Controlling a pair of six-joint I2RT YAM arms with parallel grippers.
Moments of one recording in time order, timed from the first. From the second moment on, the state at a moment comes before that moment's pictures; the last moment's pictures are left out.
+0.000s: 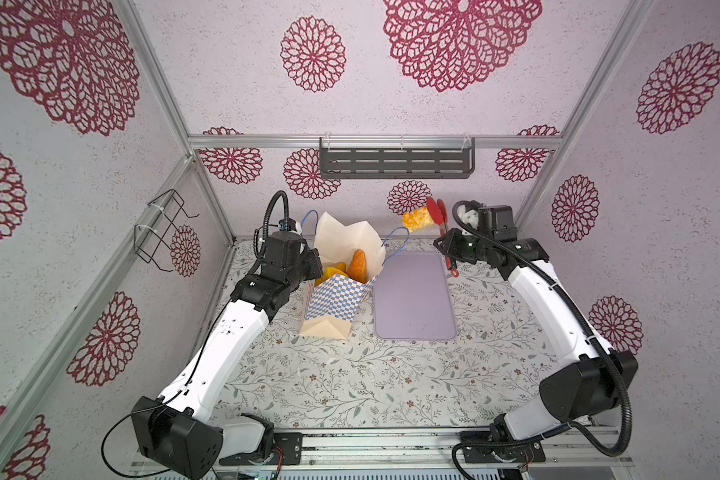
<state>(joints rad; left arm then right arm) -0.35 1.32 1.32 -0.52 -0.09 -0.45 0.27 1.53 1.68 -0.72 -0.28 0.51</state>
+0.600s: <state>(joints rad) -0.35 1.32 1.32 -0.52 -0.09 -0.45 0.67 1.68 1.91 -0.85 -0.17 0.42</state>
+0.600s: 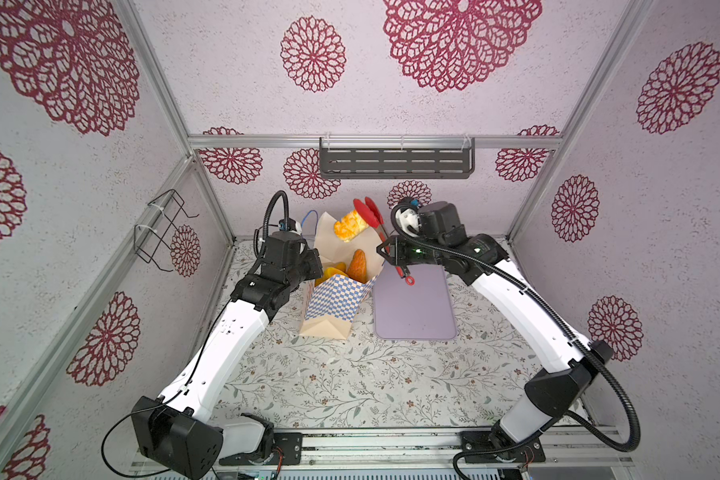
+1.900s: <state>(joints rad) -0.33 1.26 1.30 -0.53 -0.11 -0.44 0.70 1.76 2.02 -0.84 -0.15 0.38</state>
